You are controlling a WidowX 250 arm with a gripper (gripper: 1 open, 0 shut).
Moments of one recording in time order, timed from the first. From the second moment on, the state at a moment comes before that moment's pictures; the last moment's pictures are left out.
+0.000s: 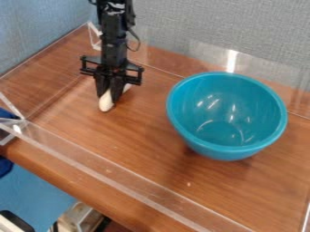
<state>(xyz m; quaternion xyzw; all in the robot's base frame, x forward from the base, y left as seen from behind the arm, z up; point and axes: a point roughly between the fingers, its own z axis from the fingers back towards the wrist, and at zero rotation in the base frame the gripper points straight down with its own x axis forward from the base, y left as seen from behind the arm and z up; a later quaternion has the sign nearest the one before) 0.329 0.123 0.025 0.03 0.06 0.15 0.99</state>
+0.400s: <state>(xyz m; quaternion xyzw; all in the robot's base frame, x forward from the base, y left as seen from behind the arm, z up) 0.331 0.122 0.024 0.04 0.06 0.15 0.99</state>
